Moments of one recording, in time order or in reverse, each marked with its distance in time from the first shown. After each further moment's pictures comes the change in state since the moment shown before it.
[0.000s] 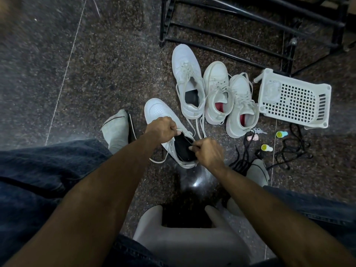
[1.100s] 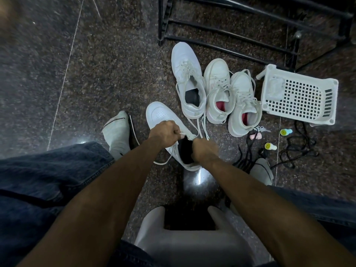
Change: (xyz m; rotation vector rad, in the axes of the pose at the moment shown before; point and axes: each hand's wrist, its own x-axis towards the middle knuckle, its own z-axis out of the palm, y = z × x) left_hand 0.000 0.005 0.012 -0.013 -0.005 0.027; right_hand 0.020 -0.015 0.006 -0.398 -0.168 -0.031
